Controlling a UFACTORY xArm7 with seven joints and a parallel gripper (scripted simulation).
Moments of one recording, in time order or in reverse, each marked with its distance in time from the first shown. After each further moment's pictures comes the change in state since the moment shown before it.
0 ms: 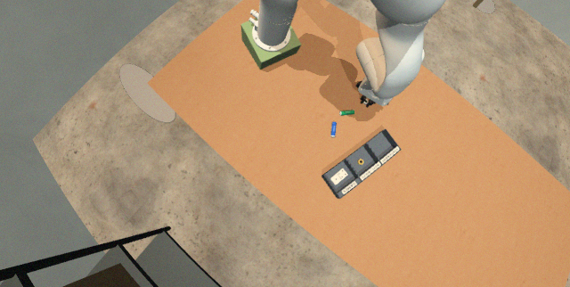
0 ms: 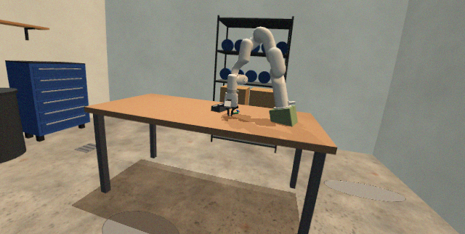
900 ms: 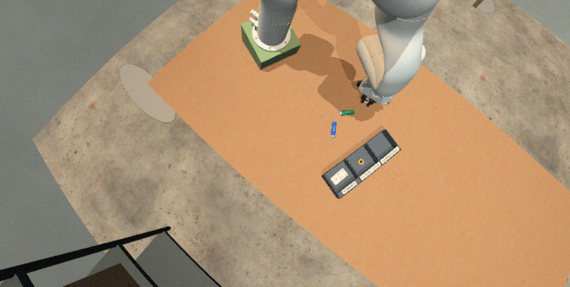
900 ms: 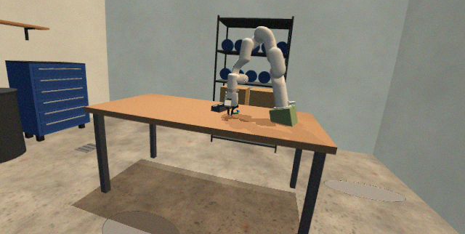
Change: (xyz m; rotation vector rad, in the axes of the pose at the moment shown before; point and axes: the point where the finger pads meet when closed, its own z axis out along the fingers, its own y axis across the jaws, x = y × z) arm 0.000 0.000 -0.006 -0.002 -0.001 0.000
